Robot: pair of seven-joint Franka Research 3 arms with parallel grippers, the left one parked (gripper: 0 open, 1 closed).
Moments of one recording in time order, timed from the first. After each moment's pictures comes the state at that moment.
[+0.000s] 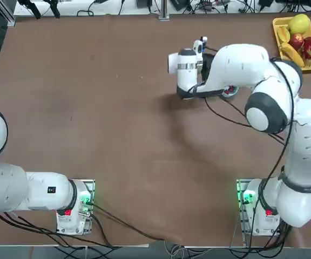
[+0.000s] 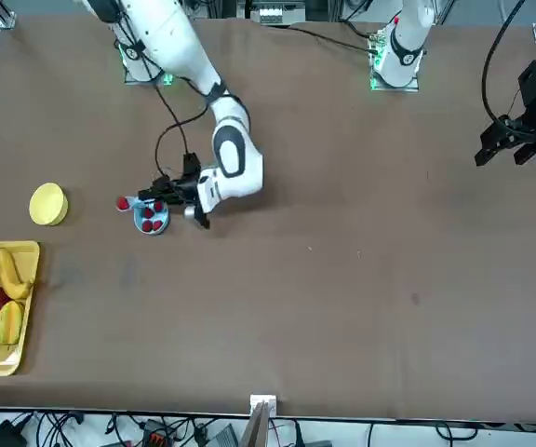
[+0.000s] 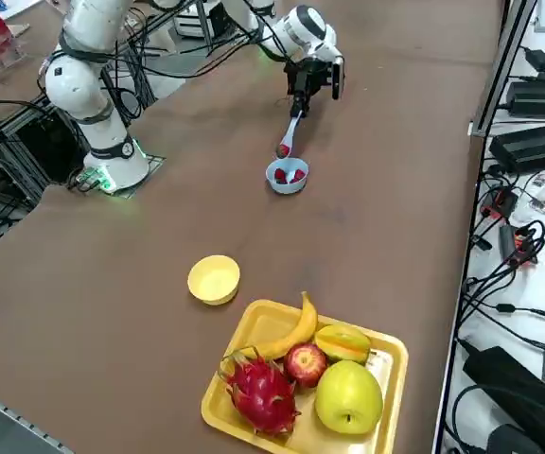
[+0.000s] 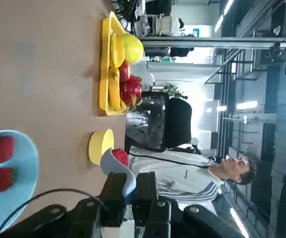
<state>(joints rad) 0.63 0.75 0.13 -1.54 -1.07 1.17 0.89</state>
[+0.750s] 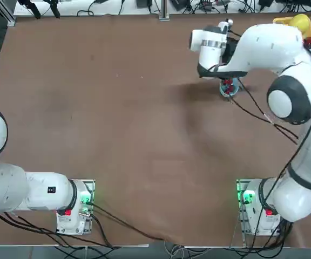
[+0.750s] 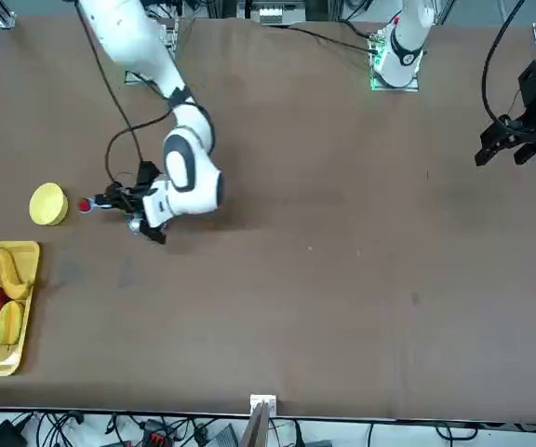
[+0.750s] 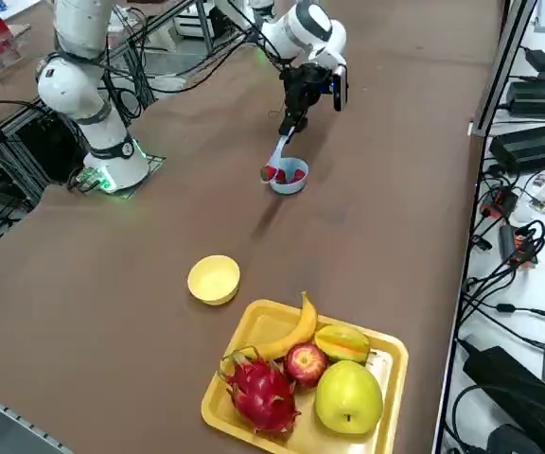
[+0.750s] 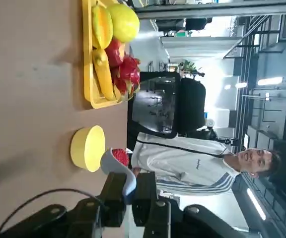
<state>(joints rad) 0.41 0.59 0.13 -1.72 -1.09 1.30 0.87</state>
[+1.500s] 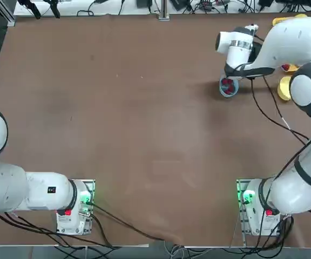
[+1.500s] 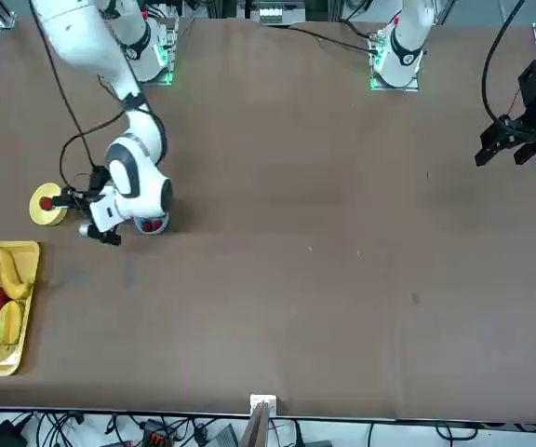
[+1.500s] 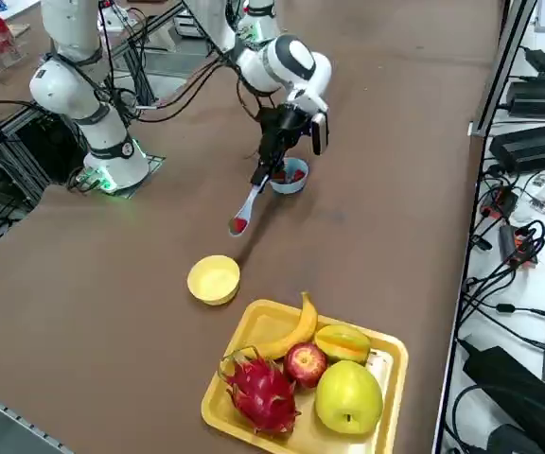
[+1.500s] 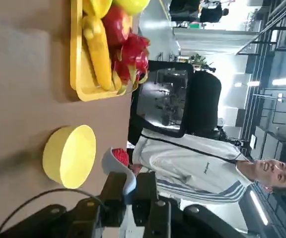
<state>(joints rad) 0.16 0.50 0.13 -1.94 -1.20 1.51 0.84</state>
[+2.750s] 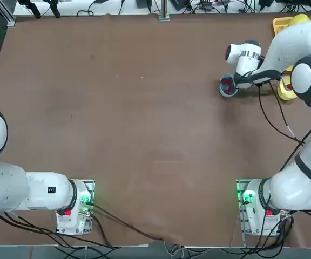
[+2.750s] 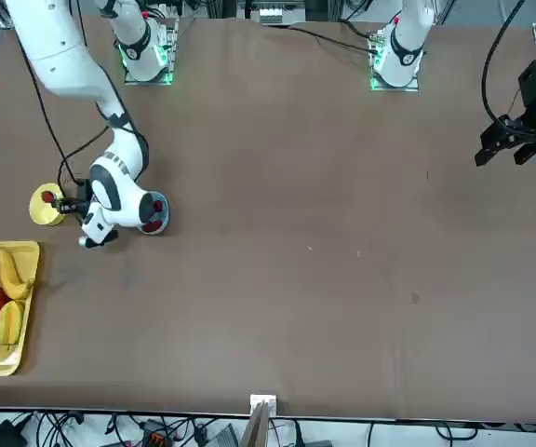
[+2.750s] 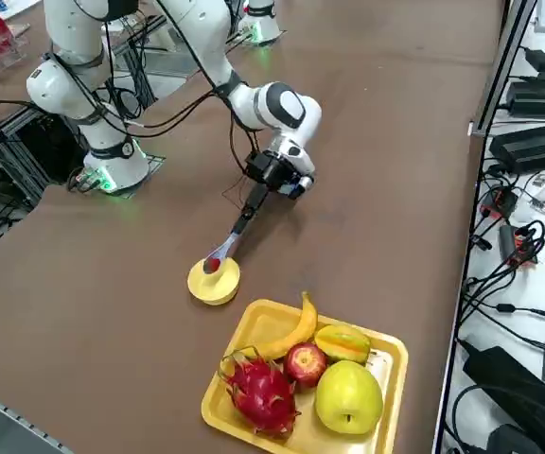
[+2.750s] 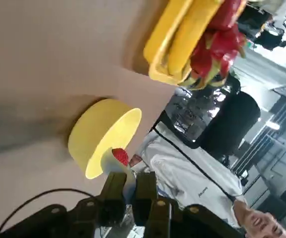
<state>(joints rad) 0.04 0.61 0.13 -1.97 -1.21 1.62 0.46</state>
